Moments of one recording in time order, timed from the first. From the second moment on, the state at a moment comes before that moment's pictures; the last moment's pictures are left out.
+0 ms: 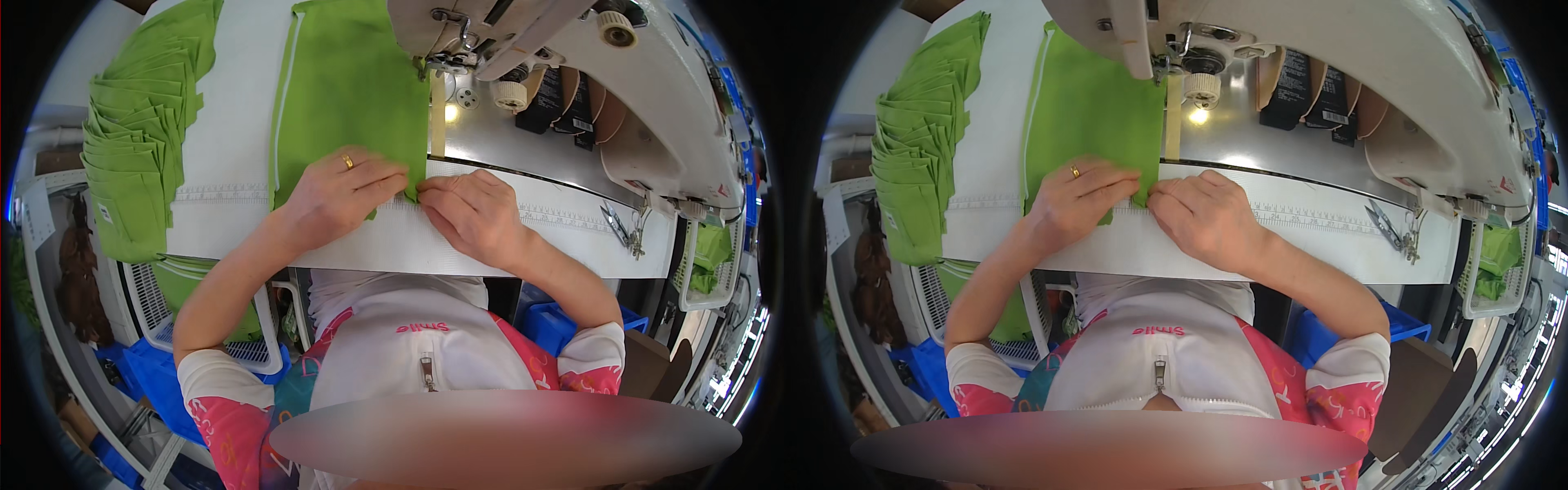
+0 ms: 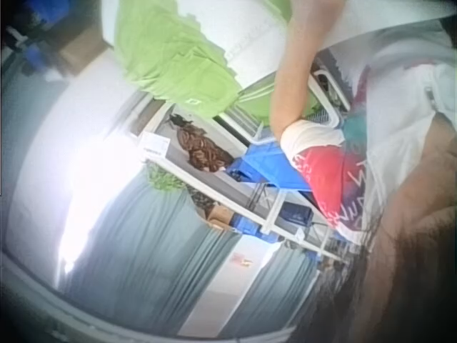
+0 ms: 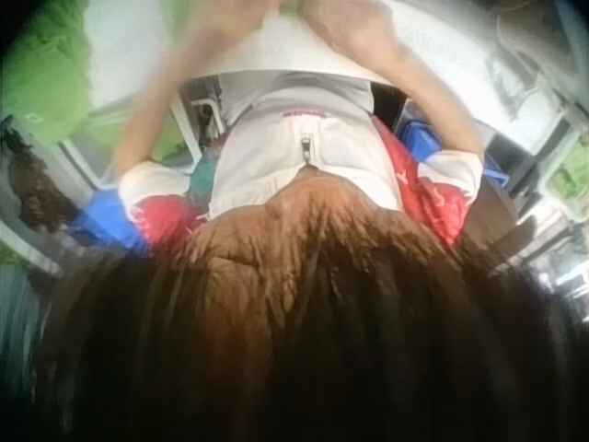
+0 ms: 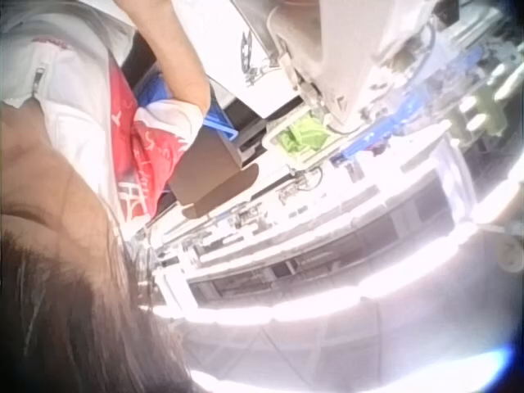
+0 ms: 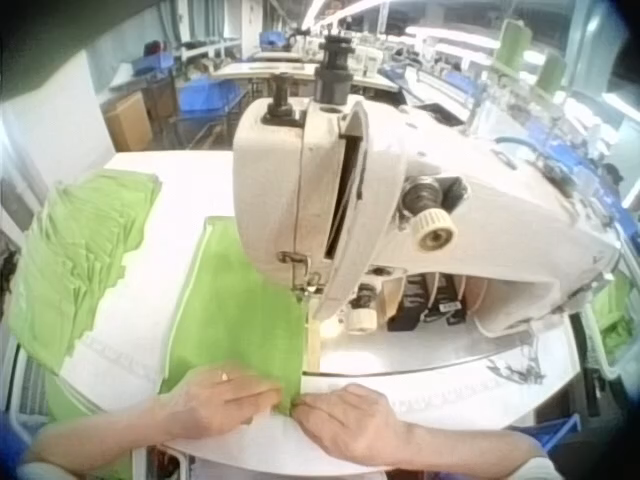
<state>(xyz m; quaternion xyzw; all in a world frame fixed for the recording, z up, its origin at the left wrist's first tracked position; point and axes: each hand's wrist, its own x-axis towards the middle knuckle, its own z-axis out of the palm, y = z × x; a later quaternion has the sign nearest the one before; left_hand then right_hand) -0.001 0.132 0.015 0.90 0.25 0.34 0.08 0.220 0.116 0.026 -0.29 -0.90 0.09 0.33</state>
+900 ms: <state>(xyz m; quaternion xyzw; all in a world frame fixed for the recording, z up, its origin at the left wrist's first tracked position) 0.000 0.233 0.000 0.91 0.29 0.28 0.04 0.228 0.194 0.010 -0.34 -0.90 0.01 0.28</state>
